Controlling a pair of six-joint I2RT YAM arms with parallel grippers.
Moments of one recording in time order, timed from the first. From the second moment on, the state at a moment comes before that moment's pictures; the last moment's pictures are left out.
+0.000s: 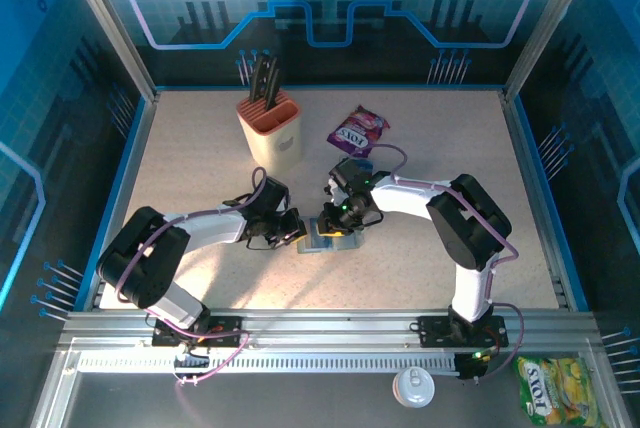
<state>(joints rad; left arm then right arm) -0.52 1.56 0.67 -0.16 0.38 -1.00 0.68 1.88 1.12 -0.47 -0.48 0.61</state>
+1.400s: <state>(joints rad) -0.56 1.62 0.75 -0.22 0.42 -0.97 0.66 1.81 1.06 -0.46 -0.47 0.62</state>
